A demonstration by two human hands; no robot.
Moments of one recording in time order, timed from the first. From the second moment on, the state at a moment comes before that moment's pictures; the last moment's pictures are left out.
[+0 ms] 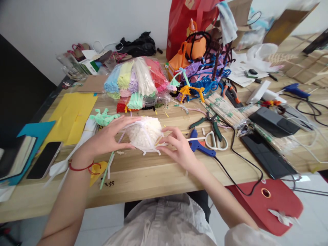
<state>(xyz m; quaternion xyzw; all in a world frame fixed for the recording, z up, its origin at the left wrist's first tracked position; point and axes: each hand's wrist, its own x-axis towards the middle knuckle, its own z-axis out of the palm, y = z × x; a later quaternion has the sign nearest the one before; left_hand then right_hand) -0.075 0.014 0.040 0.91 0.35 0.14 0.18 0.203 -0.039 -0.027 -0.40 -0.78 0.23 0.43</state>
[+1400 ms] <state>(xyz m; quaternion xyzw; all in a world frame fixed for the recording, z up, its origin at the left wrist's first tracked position) -0.031 -0.022 0.018 0.93 0.26 0.26 -0.03 0.199 -0.040 -0.029 -0.37 -0.78 0.26 0.44</state>
